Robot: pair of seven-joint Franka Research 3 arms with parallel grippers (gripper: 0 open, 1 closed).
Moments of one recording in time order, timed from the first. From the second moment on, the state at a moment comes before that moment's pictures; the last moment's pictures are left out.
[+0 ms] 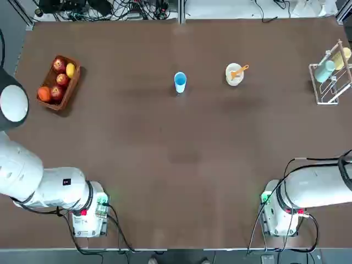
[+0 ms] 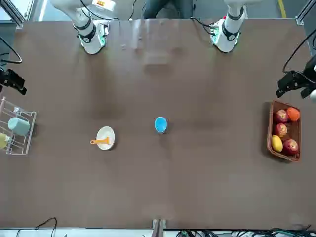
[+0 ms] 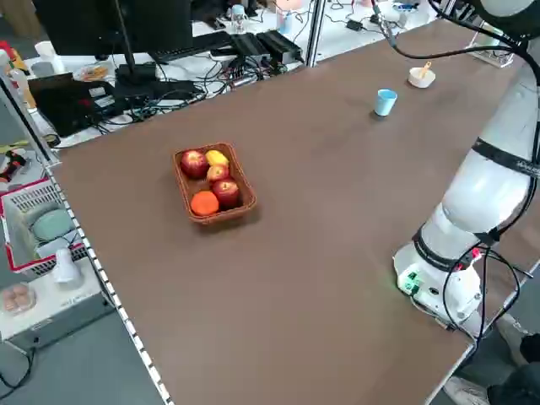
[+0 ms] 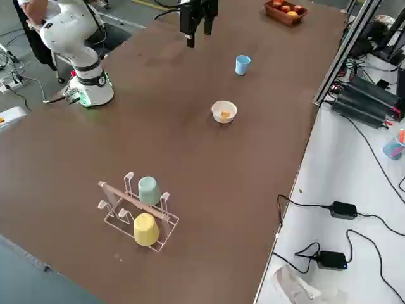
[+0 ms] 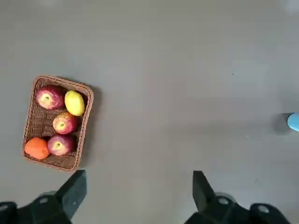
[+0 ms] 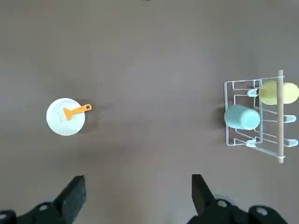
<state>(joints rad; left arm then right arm) 0.07 0.10 -0.11 -1.39 0.01 1.52 0.00 0.09 0.01 -0.15 -1.50 -0.06 1.56 0.01</state>
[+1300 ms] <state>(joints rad) 0.11 0.26 -0.14 -1.42 -0.33 1.50 0.09 -0.21 0.03 -0.17 -1.65 0.48 1.55 0.00</state>
